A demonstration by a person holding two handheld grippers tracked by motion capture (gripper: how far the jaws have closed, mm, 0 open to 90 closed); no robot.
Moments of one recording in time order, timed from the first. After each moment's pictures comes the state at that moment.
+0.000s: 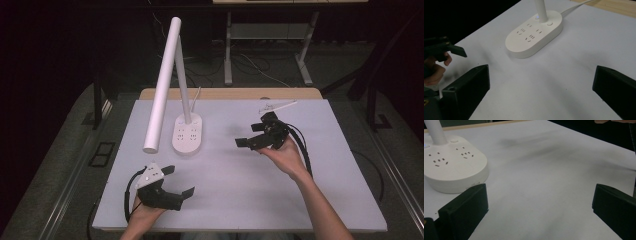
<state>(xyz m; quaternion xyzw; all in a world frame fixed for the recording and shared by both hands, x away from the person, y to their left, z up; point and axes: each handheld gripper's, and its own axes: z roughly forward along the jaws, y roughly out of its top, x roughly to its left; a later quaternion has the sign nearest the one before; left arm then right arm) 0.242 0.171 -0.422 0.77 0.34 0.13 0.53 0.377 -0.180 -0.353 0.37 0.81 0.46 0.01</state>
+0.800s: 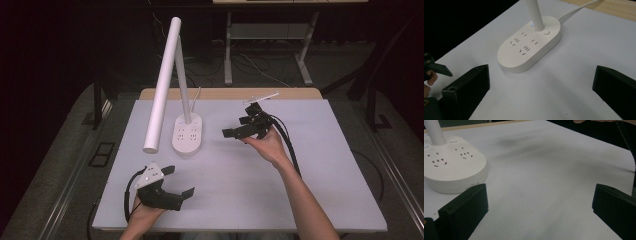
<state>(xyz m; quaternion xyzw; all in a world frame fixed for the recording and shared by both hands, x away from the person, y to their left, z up) 0.242 0.172 -0.422 0.77 0.33 0.13 0.53 0.413 -0.146 -0.359 0.38 0.81 0.45 0.00</state>
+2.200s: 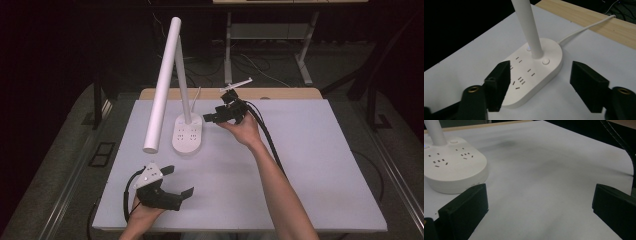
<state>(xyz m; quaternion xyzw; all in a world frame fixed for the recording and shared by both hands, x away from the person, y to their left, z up) 0.242 0.173 -0.422 0.77 0.33 0.13 0.53 0.462 -0.086 -0.355 0.37 0.82 0.44 0.03</state>
